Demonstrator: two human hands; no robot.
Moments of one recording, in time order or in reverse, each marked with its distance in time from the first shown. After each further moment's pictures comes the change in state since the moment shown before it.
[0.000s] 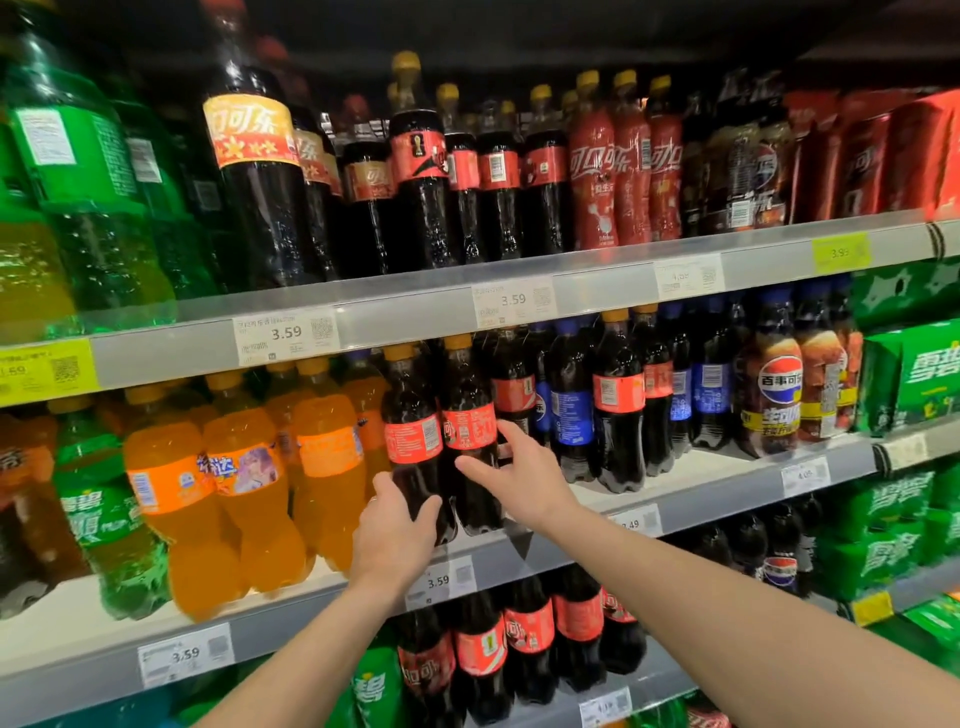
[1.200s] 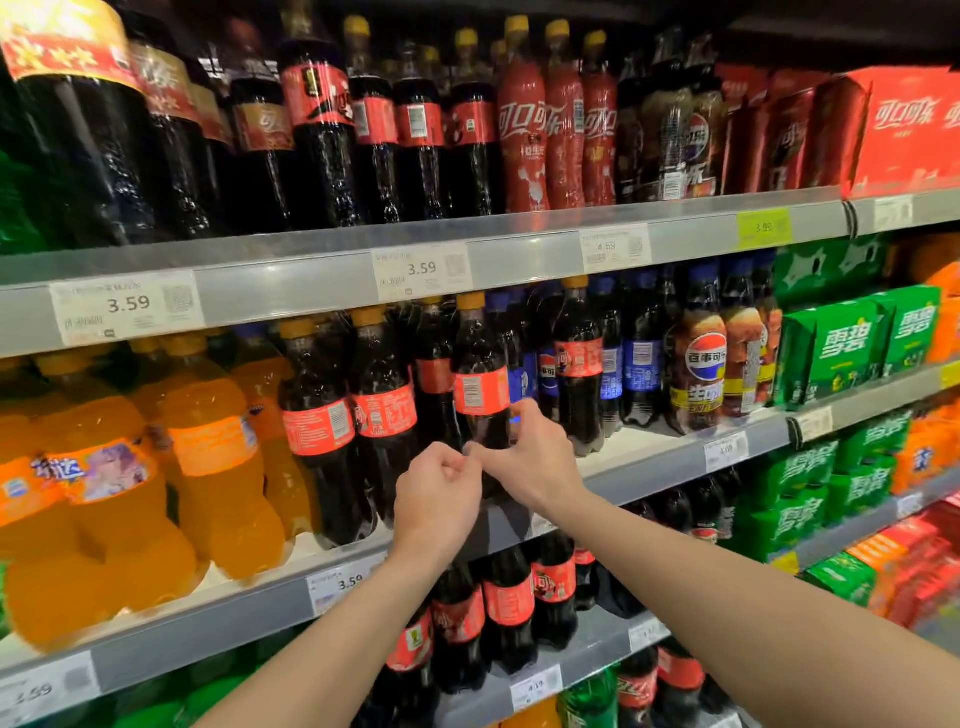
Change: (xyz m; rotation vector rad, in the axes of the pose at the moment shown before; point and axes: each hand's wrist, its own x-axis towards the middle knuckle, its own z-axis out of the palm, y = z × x) left_hand -0.022 0.078 0.076 -0.307 -0.150 0.065; right_hand -0.003 0.049 -0.063 -0.163 0.208 0.127
